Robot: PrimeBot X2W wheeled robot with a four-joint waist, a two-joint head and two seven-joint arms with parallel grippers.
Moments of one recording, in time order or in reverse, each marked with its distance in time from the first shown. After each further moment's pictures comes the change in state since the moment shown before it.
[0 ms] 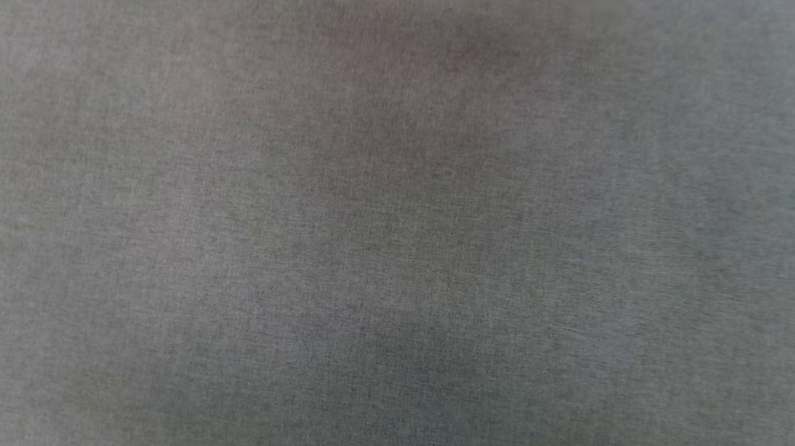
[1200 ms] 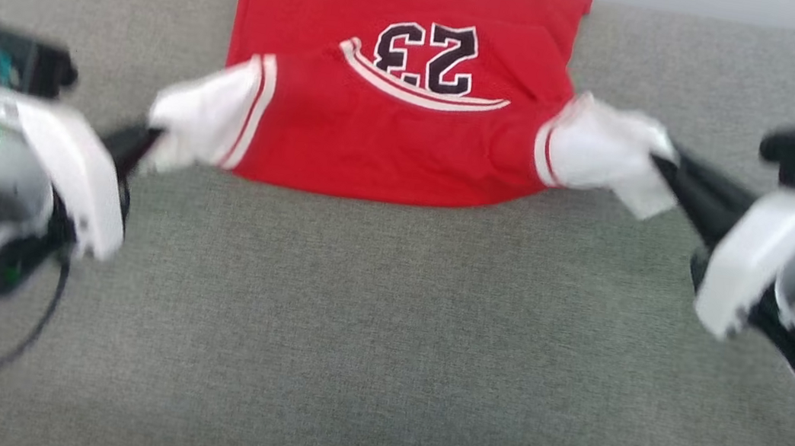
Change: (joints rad) left arm 0.821 0.195 -0.198 -0.277 -0.563 -0.011 0.352; right arm 0.818 -0.283 0.316 -0.466 0.662 0.000 0.462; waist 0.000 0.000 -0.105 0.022
